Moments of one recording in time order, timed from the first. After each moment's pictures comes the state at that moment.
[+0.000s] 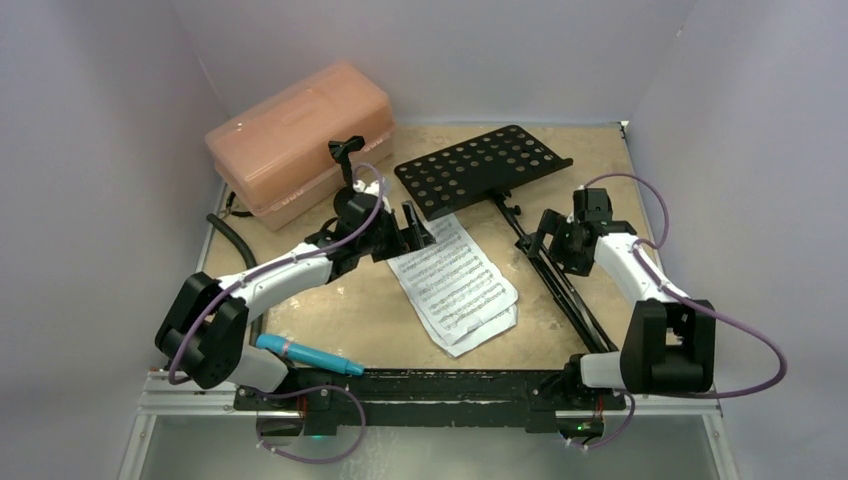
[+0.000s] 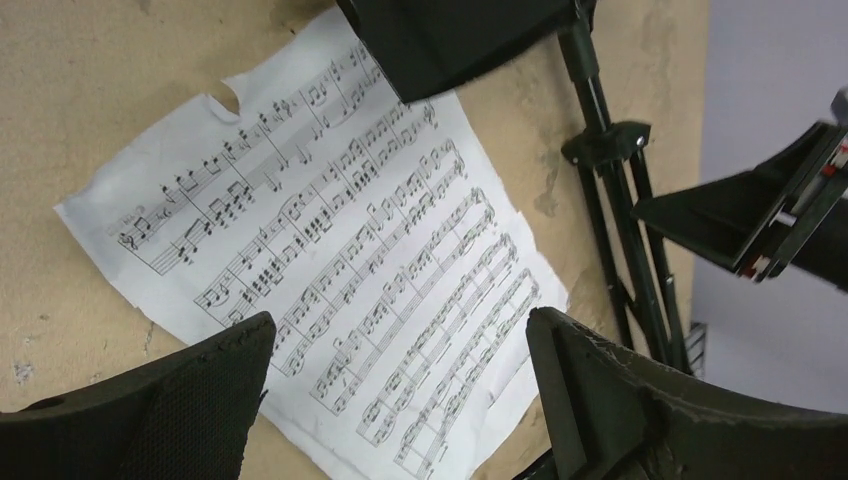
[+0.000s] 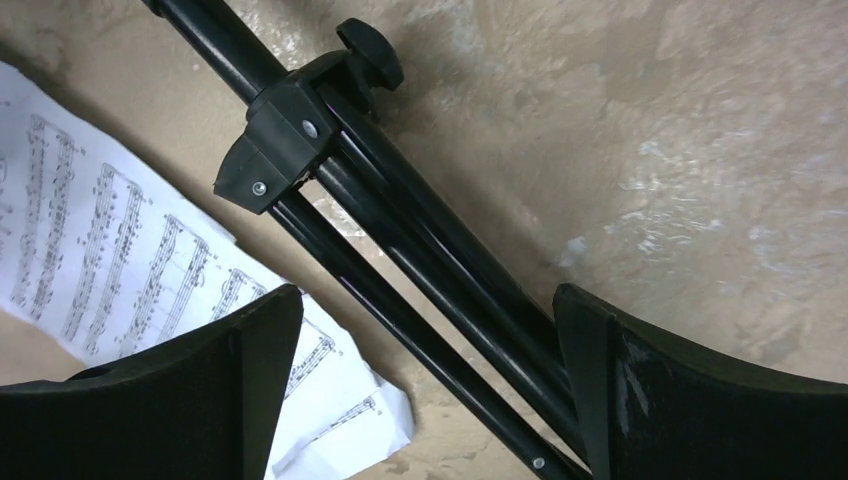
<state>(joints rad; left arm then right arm) -0.59 1.43 0.84 0.00 0.13 -0.85 0.01 1.33 0.86 -0.59 -0.09 0.44</state>
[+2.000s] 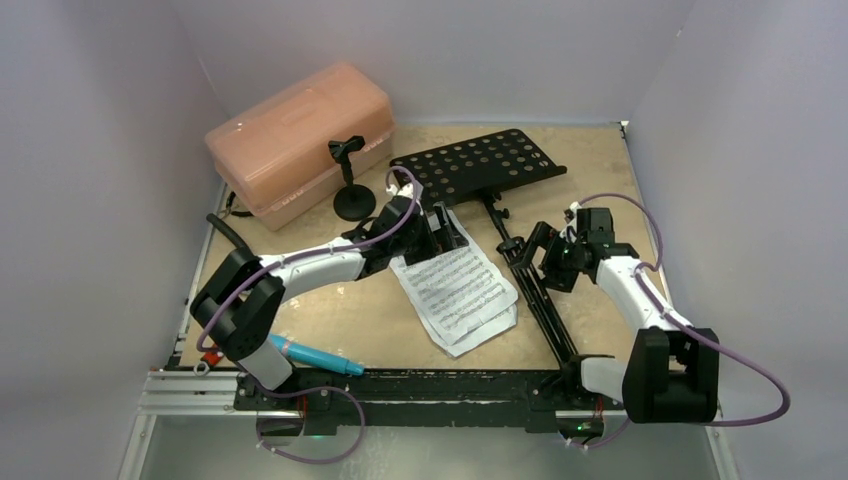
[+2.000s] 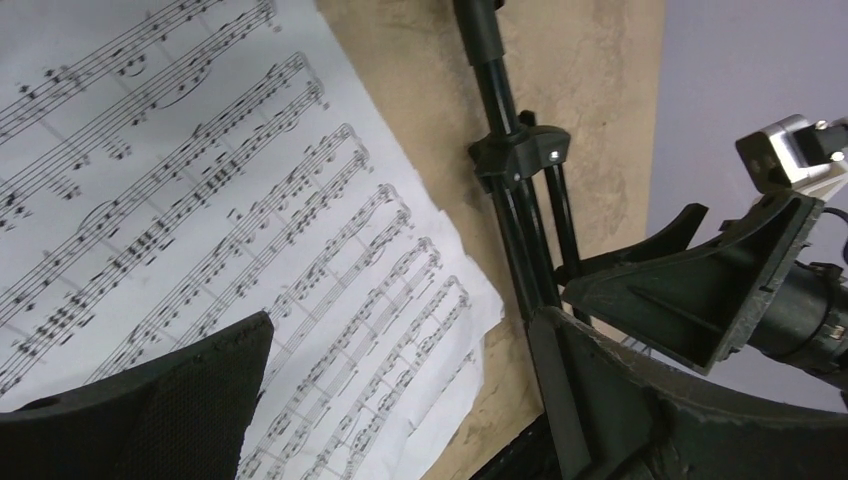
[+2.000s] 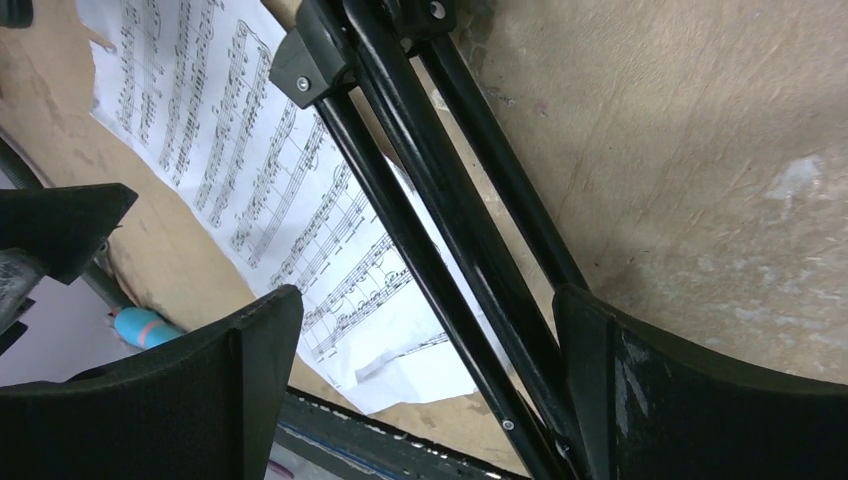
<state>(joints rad) -0.75 1.62 0.96 0.04 0.08 -0.98 0.00 1.22 0.68 -0.51 -0.45 0.53</state>
